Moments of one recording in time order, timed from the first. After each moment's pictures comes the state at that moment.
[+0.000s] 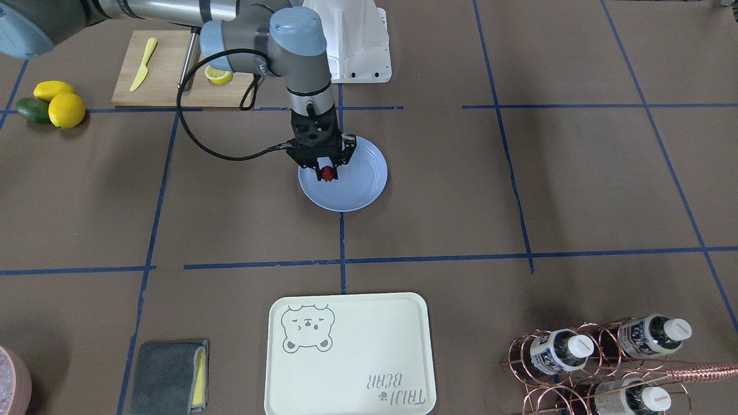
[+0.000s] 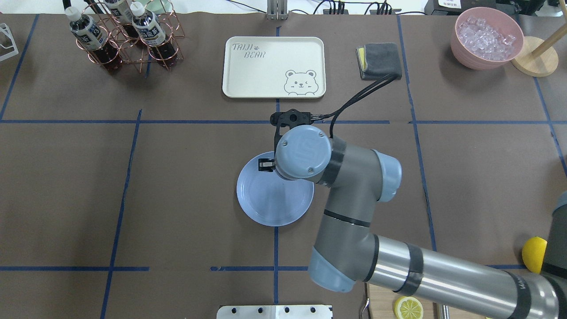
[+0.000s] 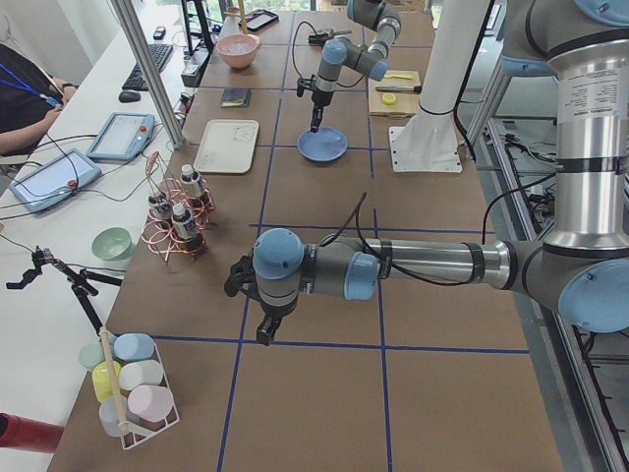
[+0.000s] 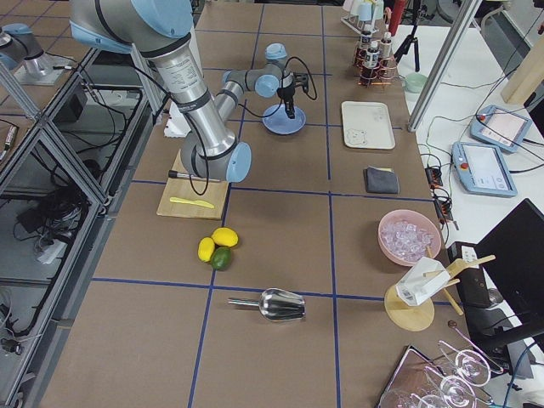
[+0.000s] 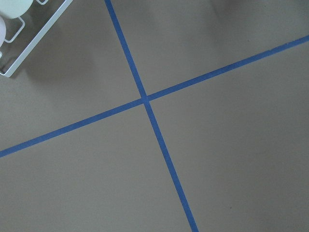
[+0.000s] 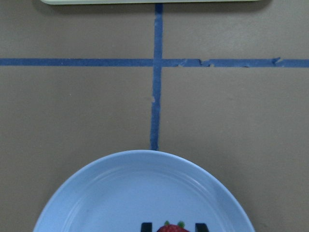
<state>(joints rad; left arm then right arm) -1.60 -1.48 -1.69 -1.67 -2.41 0.30 0.40 -0.81 1.58 -1.49 1.60 1.29</state>
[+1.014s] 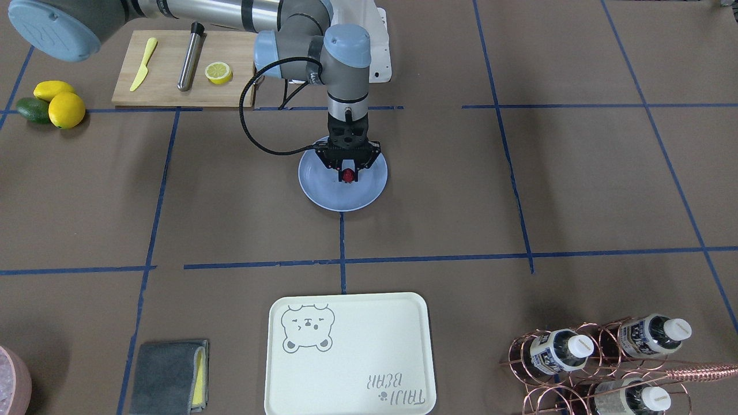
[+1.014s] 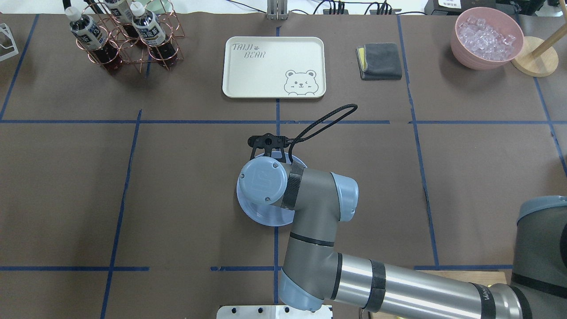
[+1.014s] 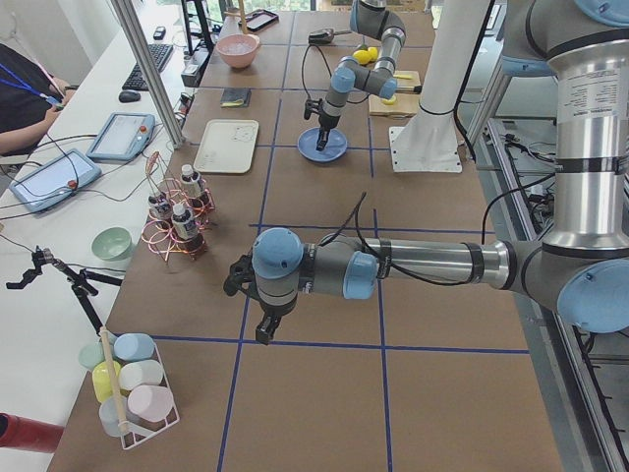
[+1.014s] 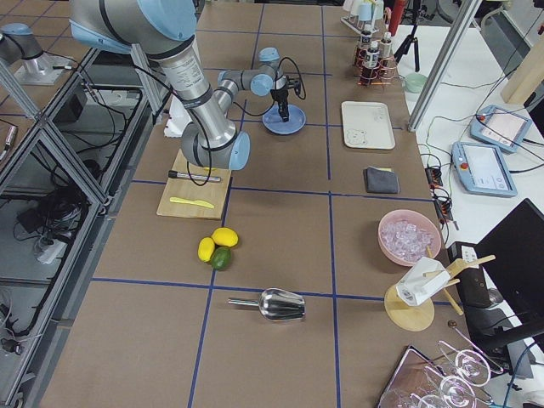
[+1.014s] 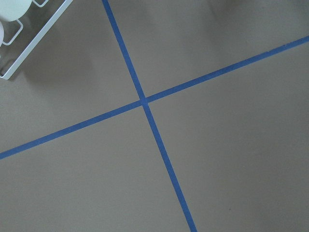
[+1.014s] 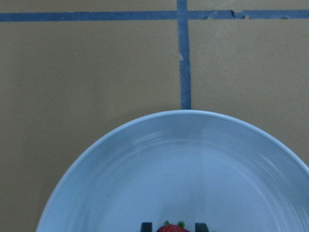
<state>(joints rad) -1.60 -1.48 -1.69 -1.67 -2.41 0.30 0.33 -0.75 1.48 -1.50 1.53 1.36</state>
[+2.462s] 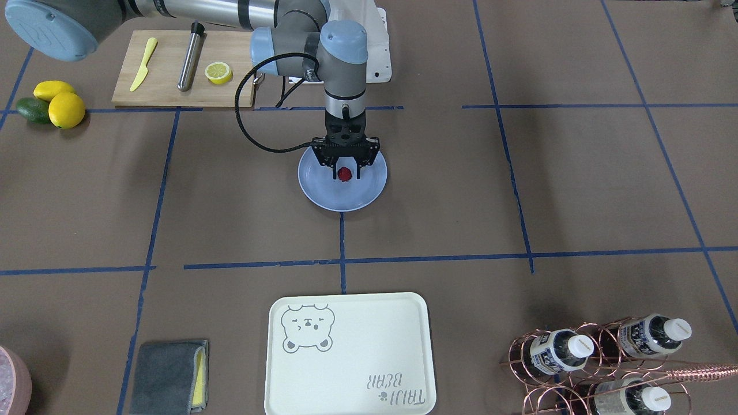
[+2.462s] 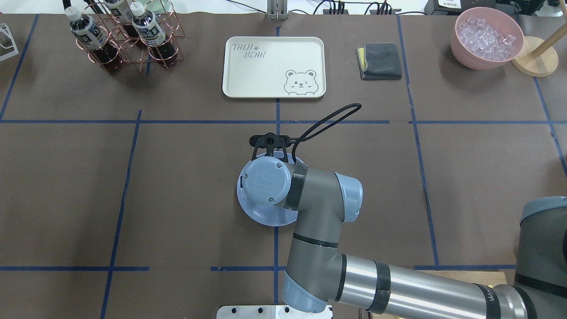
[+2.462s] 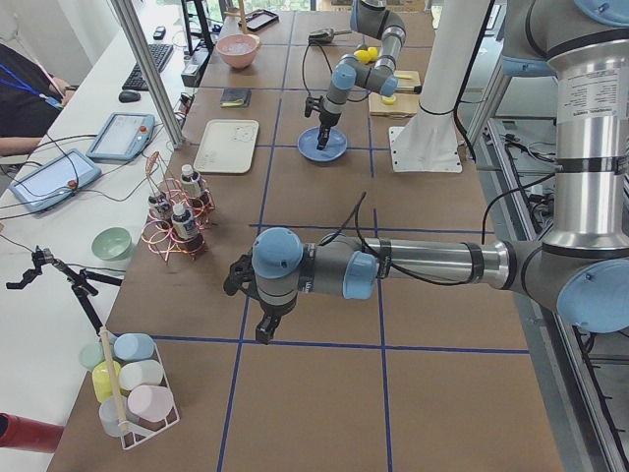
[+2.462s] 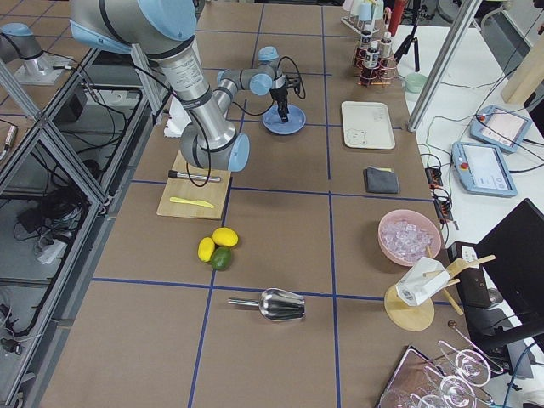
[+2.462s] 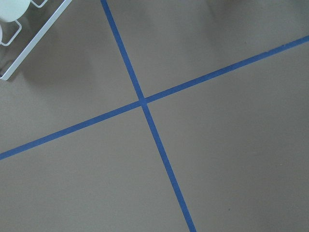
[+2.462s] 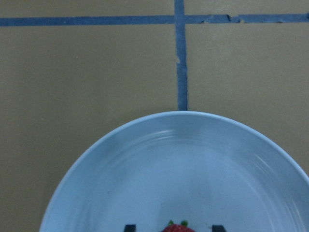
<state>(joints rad) -1.60 -1.48 -1.69 -1.67 -2.41 0.30 0.34 -0.76 1.51 -1.51 1.53 1.35</state>
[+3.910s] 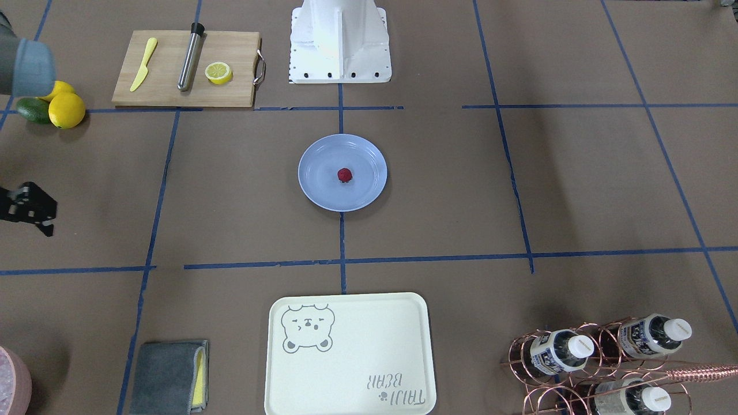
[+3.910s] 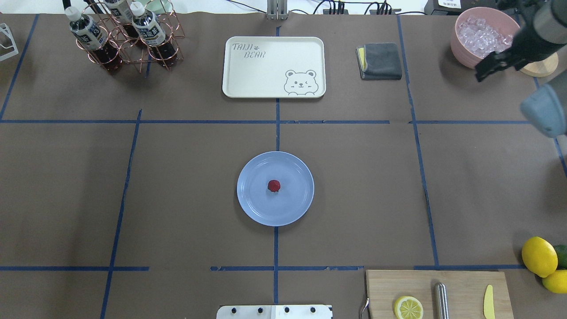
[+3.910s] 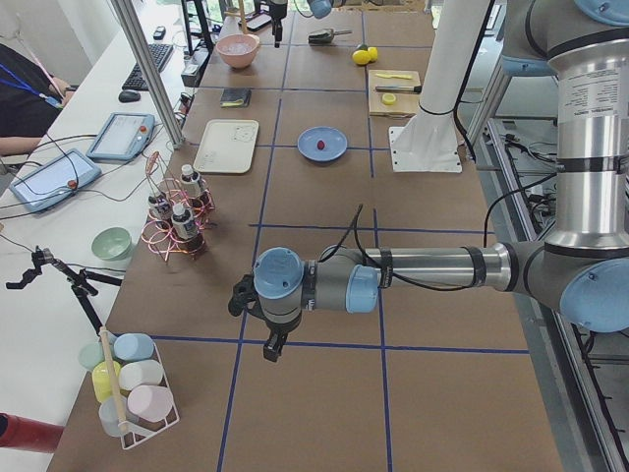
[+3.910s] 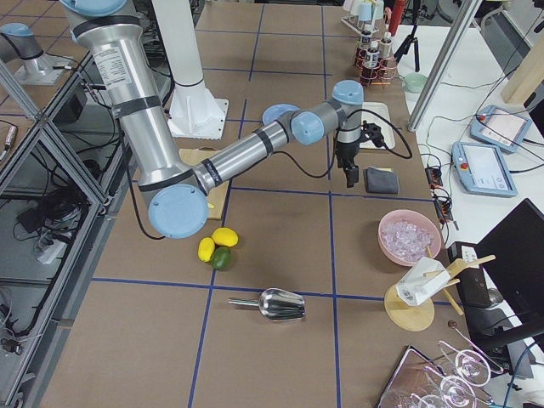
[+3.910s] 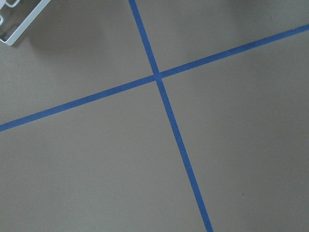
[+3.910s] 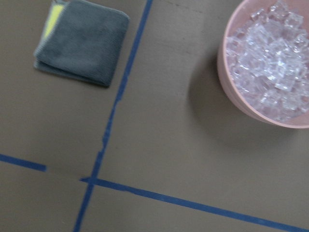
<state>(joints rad) -1.60 -1.47 -1.63 -1.66 -2.40 0.26 1.21 -1.29 1.76 -1.60 2.14 0.26</state>
